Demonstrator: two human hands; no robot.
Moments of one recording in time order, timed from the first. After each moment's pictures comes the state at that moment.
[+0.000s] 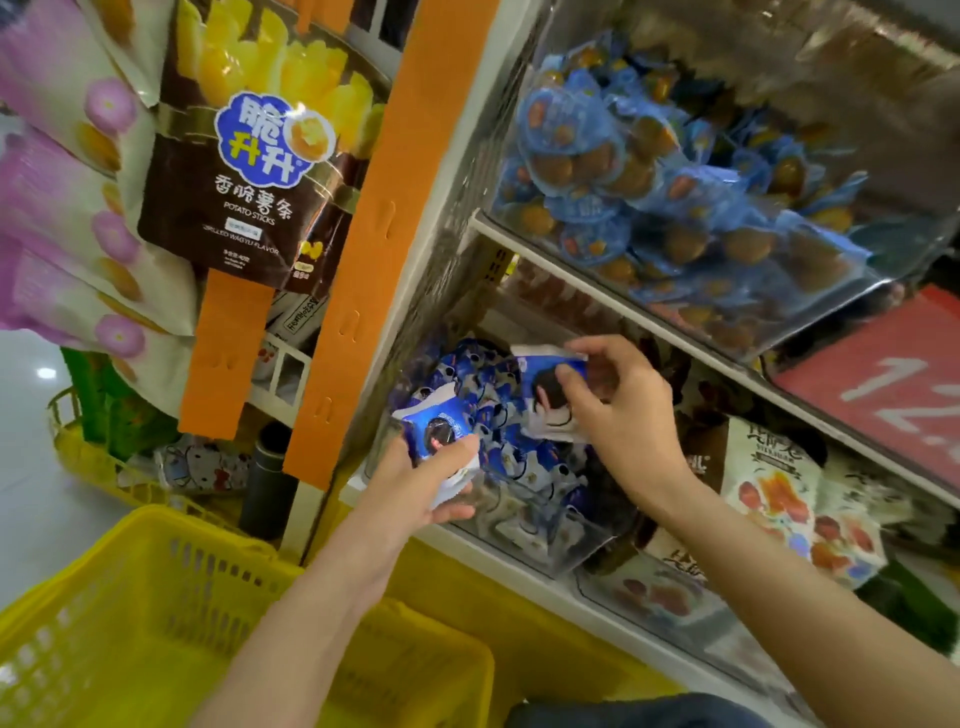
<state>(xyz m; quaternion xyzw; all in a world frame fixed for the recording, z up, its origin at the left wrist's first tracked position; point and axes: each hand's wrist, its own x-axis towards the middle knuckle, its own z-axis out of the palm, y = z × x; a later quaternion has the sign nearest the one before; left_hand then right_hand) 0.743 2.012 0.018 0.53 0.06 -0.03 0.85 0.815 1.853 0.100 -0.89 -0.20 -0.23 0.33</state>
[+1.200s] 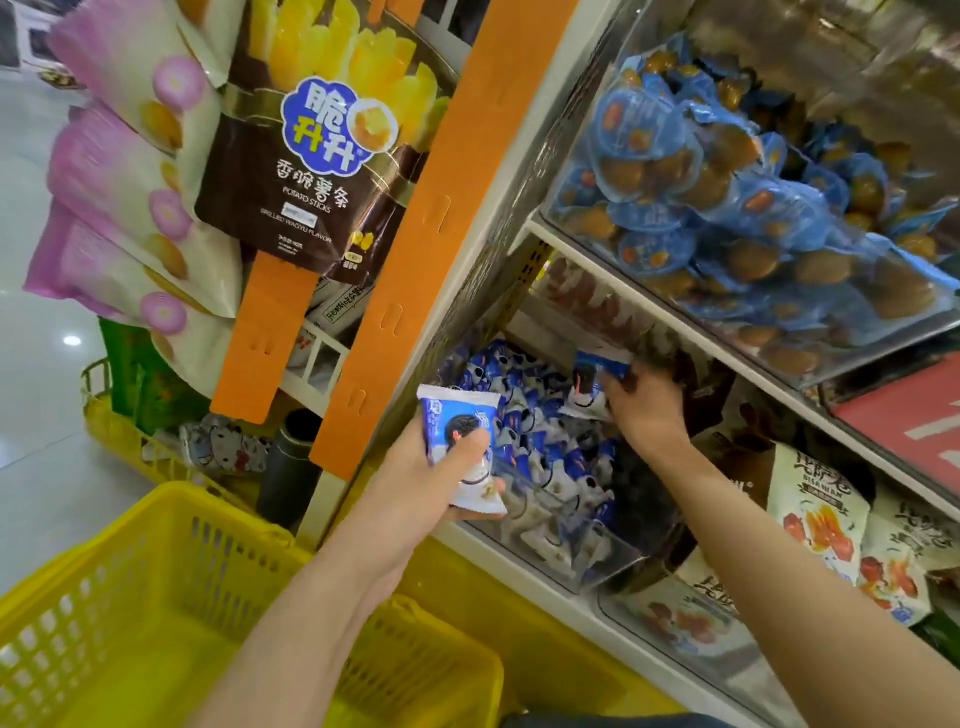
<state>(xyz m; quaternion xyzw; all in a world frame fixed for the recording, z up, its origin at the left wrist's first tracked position) 0.738 2.028 0.021 0.52 0.03 0.01 0.85 0.894 1.843 0.081 -0.97 -0.05 -0.16 0.17</state>
